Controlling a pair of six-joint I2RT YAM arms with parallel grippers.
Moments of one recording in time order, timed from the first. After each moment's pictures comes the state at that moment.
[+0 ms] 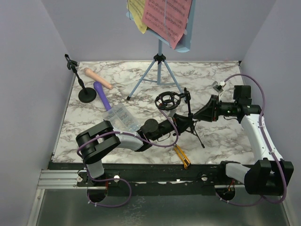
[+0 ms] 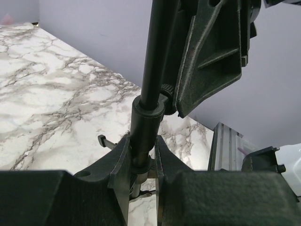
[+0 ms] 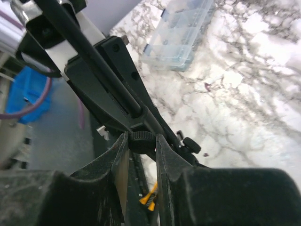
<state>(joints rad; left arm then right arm) -1.07 1.74 0.72 1.24 0.06 -0.42 -0.08 1.16 0.94 -0.67 -1.35 -0.26</state>
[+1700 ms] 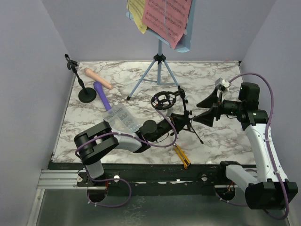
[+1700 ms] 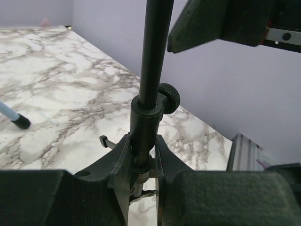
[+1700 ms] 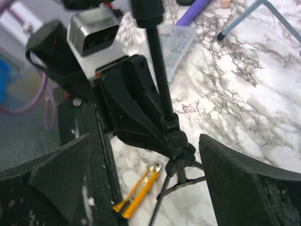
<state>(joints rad) -1.07 1.72 0.69 1.23 -0.04 -0.40 -0.02 1.00 1.01 -0.69 -1.26 -0.44</state>
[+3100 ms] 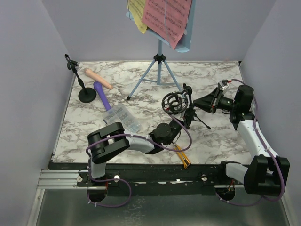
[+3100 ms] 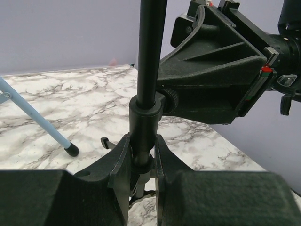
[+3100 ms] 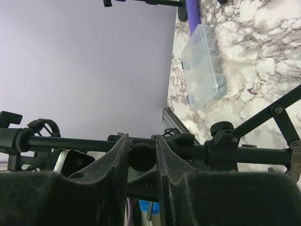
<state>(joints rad) -1.19 1.85 0.89 1.25 -0.48 -0.14 -0.09 1.16 0.74 0.10 -1.14 1.07</state>
